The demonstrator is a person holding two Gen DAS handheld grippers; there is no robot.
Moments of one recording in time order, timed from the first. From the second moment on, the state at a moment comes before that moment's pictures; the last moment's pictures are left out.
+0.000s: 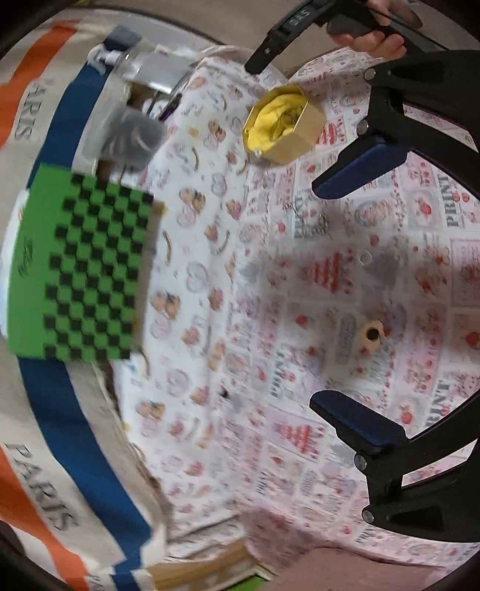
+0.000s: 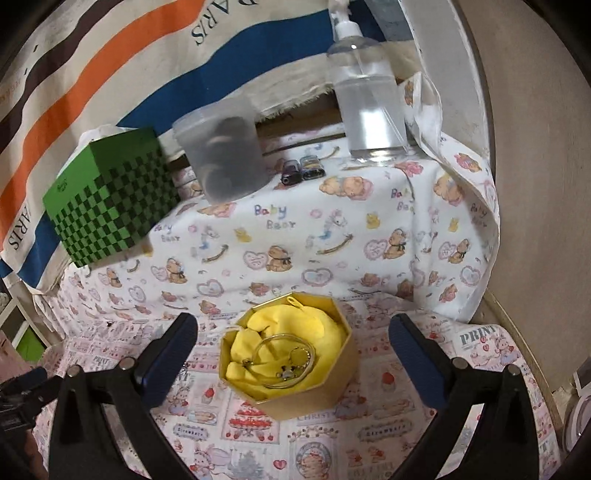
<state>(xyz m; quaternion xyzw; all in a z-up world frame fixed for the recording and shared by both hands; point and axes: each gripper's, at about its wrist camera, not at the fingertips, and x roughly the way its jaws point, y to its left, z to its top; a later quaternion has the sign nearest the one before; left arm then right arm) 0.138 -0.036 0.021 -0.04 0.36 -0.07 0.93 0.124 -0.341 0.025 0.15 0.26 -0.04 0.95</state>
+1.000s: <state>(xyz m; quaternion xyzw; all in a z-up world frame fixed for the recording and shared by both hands) 0.157 -0.026 -0.041 -0.02 0.47 -0.03 0.88 0.130 -0.318 0.016 0.10 0.29 -0.03 0.95</state>
